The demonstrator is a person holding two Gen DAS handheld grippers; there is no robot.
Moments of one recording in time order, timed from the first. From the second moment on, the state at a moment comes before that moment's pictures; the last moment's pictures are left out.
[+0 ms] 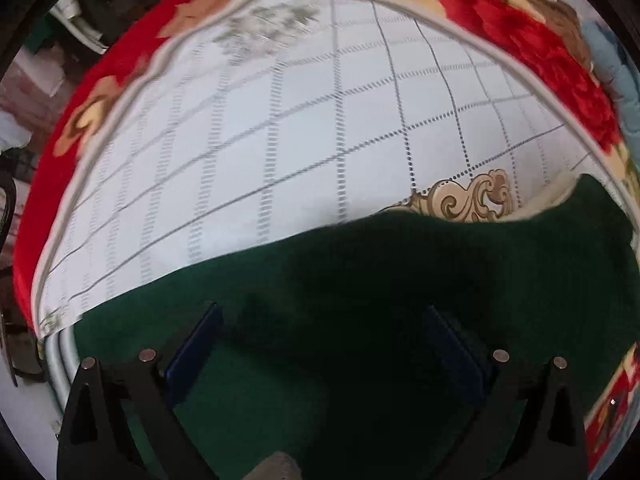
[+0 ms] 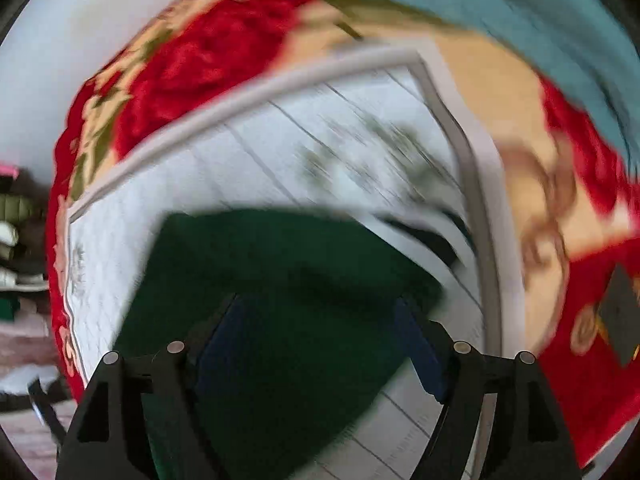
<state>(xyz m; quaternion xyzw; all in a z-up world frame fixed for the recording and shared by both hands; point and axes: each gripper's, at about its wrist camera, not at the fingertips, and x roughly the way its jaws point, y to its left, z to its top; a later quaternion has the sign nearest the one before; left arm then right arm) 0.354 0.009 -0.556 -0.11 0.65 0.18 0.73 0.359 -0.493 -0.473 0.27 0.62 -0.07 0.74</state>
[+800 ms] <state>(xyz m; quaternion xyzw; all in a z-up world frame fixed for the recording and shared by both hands) 0.335 -0.094 -0.539 -0.09 0.67 0.12 0.73 0.223 -0.546 -0.529 0.52 0.51 -0.01 0.69</state>
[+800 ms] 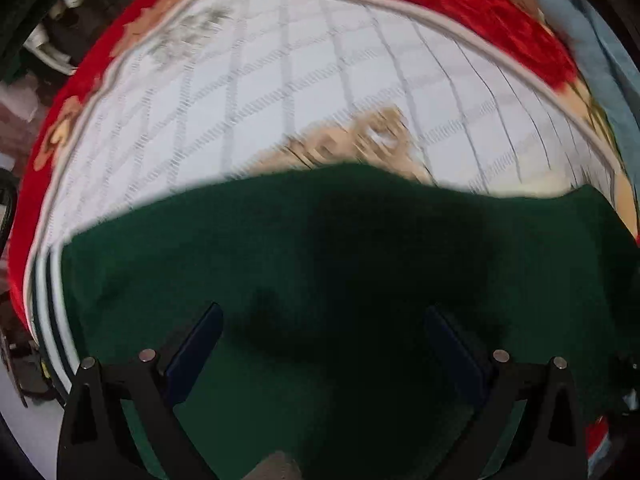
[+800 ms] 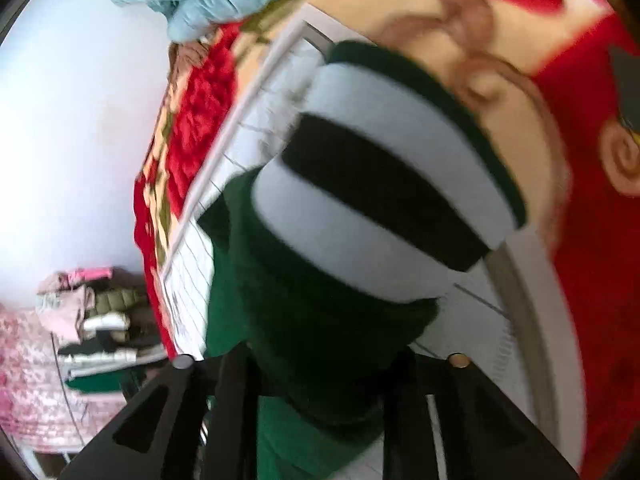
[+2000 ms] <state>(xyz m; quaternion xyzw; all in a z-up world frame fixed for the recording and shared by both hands) 0.286 -0.084 -0.550 -0.14 0.63 0.10 0.75 0.289 -0.361 -0.423 0.36 0.48 0.17 0.78</state>
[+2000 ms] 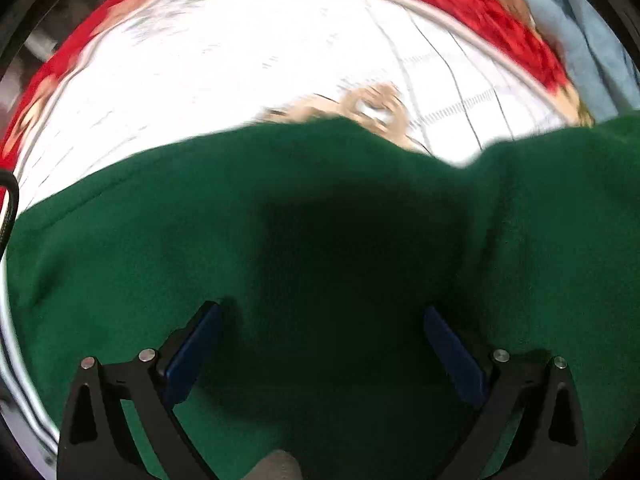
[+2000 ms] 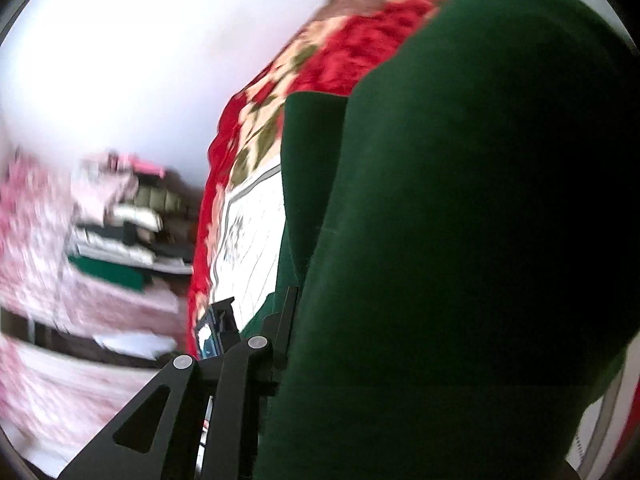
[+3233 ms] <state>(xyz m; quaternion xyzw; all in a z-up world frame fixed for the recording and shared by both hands) 0.032 0.156 -0.461 -0.24 0.55 0.34 0.72 0.231 -0.058 -0.466 0.03 0.66 0.30 0.69</state>
